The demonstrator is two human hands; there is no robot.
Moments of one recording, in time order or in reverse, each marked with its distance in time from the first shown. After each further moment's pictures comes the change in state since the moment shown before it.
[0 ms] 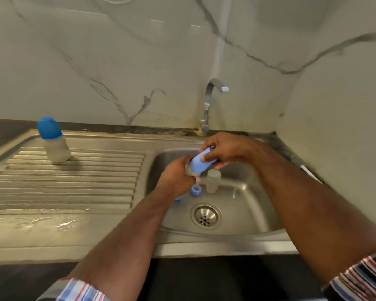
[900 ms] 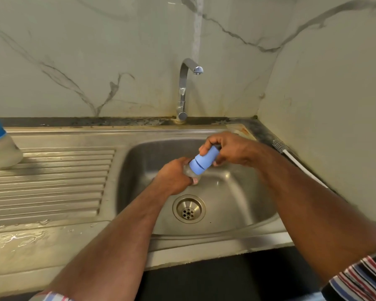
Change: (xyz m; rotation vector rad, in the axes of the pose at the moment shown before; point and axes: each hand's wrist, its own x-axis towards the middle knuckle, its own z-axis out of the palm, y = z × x) left_hand 0.026 0.010 0.050 0.025 -0.242 -0.045; right_hand -0.002 0.089 -0.011 0.079 0.055 -0.065
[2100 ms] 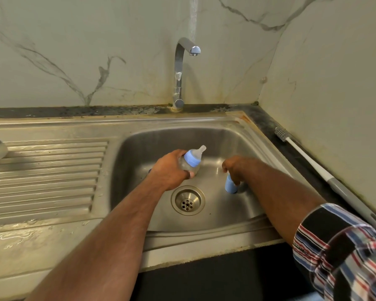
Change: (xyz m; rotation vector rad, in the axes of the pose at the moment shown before) left_hand 0.004 -0.012 0.007 -0.033 -0.007 -0.013; right_hand 0.051 0.108 0.053 -0.805 -0.337 0.614
